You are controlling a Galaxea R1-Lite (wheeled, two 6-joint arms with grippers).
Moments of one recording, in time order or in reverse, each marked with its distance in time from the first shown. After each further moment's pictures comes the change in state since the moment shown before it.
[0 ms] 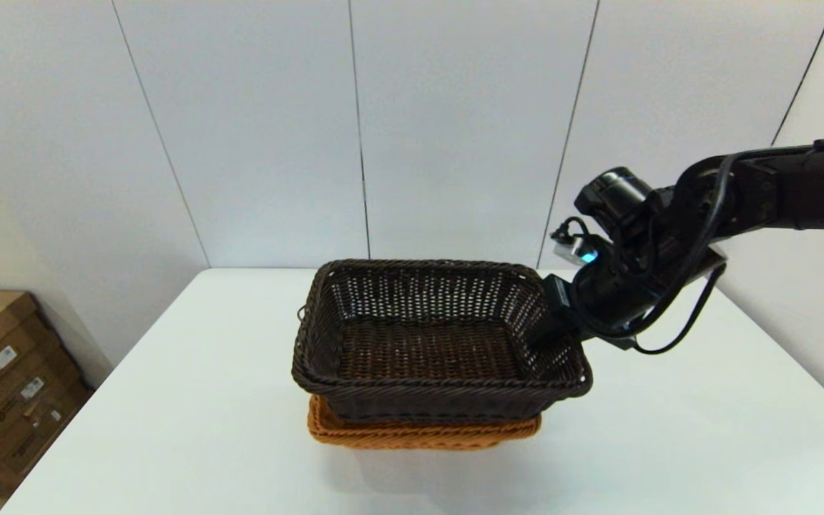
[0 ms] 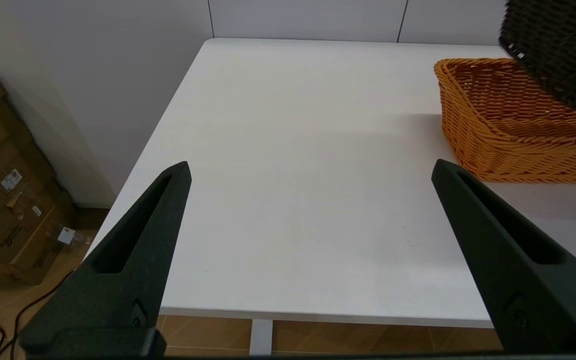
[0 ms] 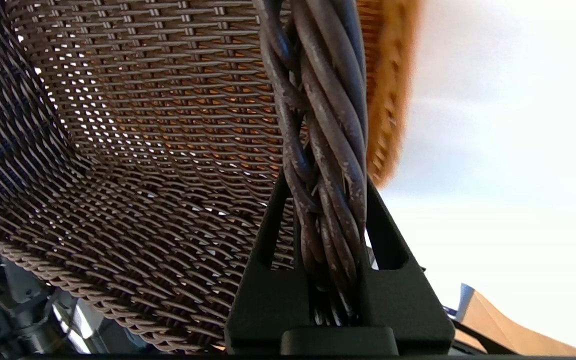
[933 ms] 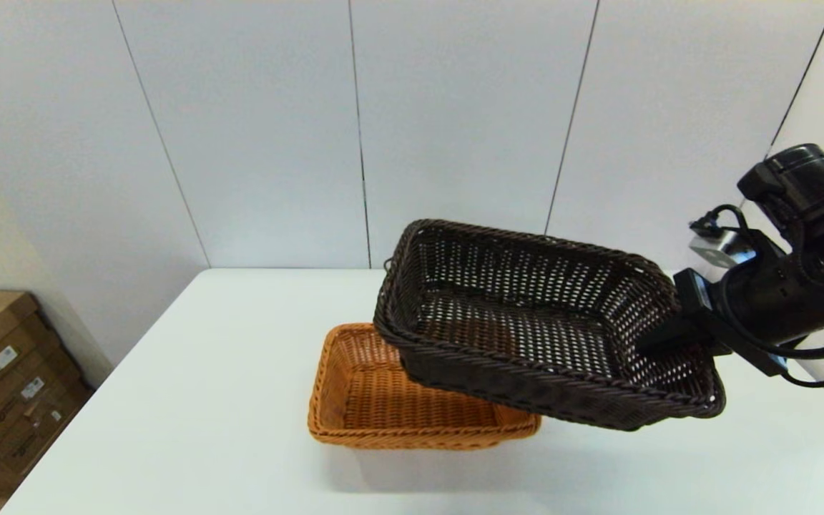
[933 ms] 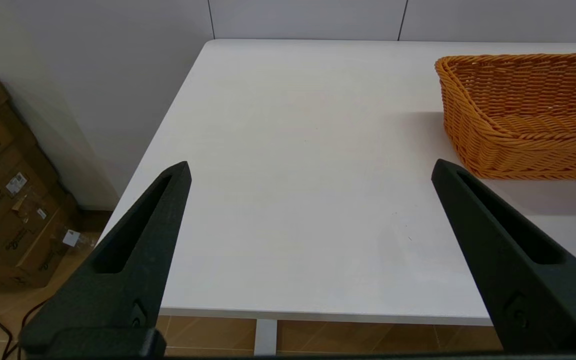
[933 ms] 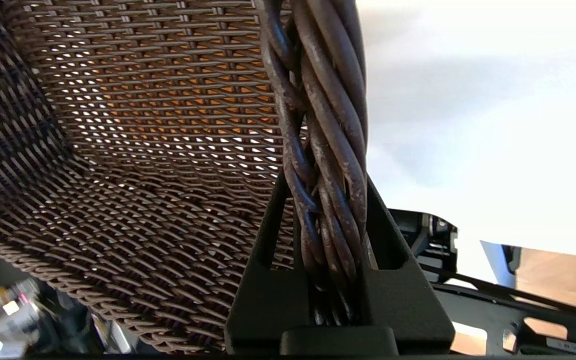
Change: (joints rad) left arm 0.000 0.000 0.000 0.001 -0.001 0.017; right arm -0.207 -0.348 0.303 -0.022 0.000 0.046
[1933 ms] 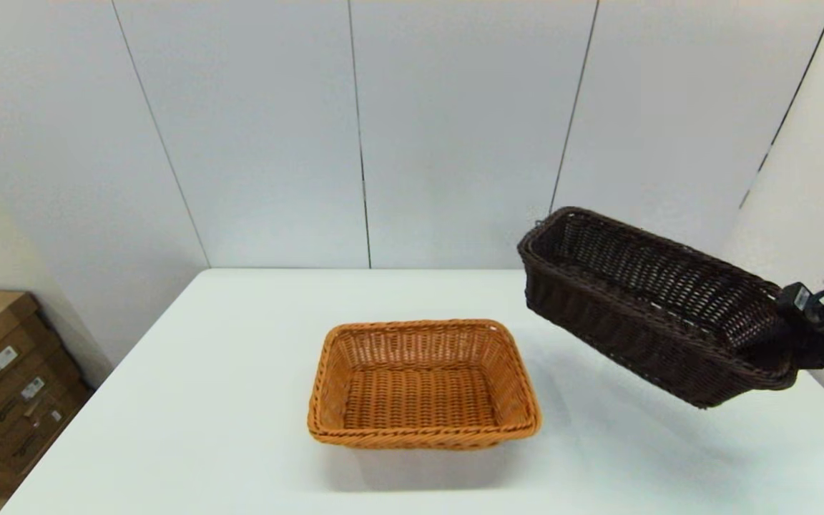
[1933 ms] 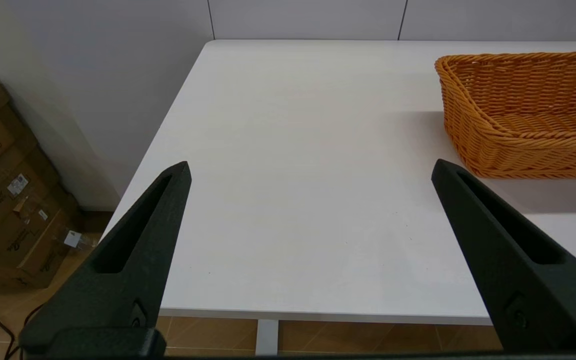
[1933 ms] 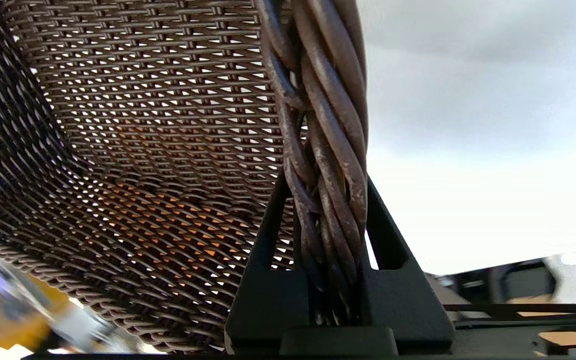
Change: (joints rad) left arm 0.000 0.000 0.000 0.000 -0.001 0.004; right arm -0.440 0.030 0.128 -0.121 0.010 0.103
